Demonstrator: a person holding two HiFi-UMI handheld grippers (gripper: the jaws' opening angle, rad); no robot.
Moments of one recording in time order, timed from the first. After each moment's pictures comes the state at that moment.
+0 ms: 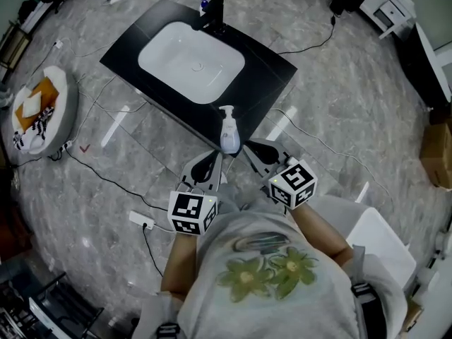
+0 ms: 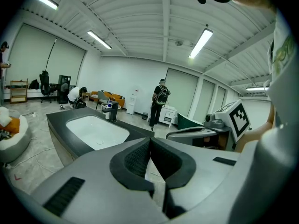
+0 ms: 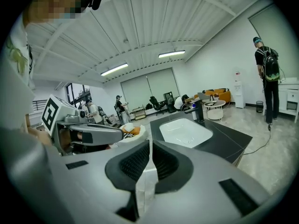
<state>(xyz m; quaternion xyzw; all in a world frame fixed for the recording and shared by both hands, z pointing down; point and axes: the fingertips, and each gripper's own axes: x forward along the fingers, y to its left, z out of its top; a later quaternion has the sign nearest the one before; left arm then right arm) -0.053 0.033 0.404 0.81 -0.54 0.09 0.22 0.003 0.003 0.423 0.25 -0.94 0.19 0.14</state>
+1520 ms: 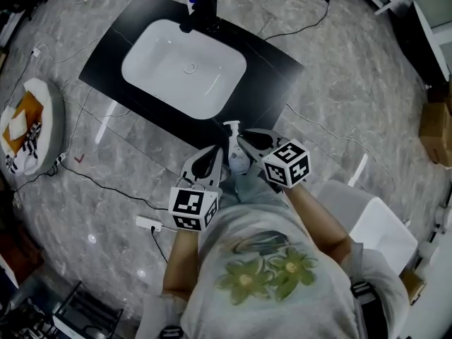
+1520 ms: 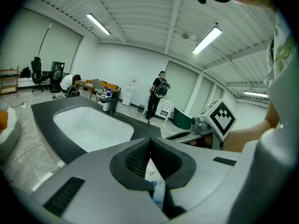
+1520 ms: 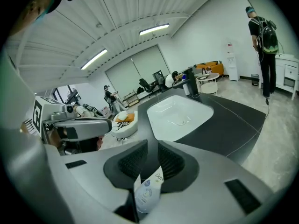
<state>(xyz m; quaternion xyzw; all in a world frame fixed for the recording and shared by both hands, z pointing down) -0.104 -0.093 0.469 0.82 -0.49 0.11 0.27 -0.056 -0.124 0.526 0.25 -0.89 0.31 0.23</state>
